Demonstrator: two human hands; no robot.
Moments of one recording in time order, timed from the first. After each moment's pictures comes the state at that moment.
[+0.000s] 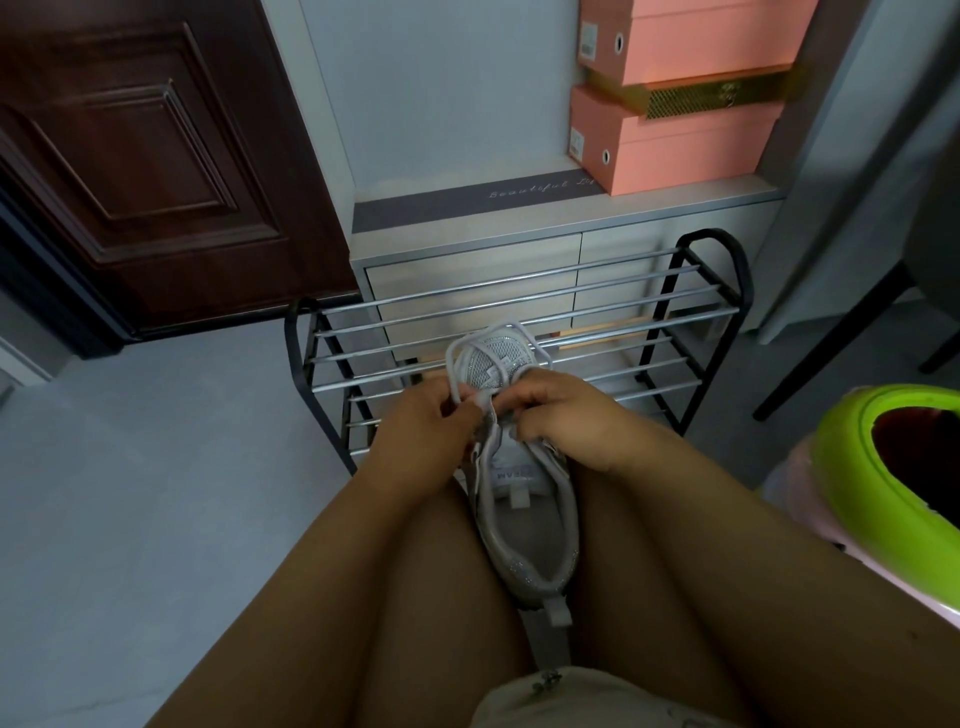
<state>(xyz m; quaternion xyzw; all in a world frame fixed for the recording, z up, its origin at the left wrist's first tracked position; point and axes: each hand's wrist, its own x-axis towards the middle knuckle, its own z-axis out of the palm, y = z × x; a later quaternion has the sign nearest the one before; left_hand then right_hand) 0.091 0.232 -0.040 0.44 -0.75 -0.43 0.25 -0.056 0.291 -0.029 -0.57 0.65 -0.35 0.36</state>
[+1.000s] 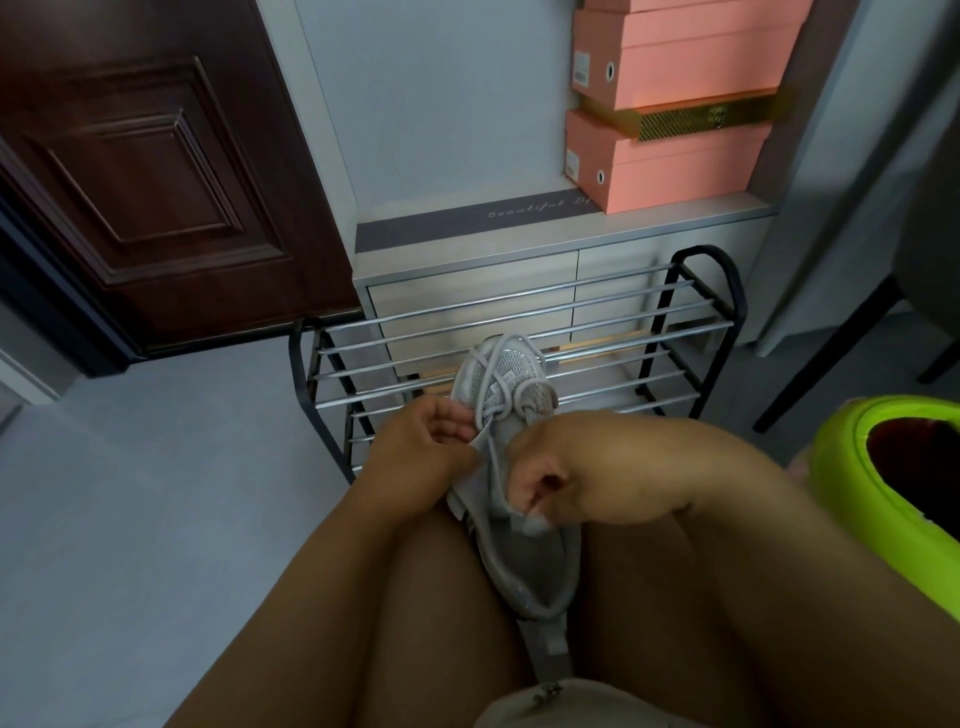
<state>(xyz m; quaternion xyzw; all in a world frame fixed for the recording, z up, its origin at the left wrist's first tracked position) 0.103 0.231 -0.039 0.43 -0.69 -0.52 0.25 -0.053 0.332 0.024 -0.78 0.55 -0.04 0.28</state>
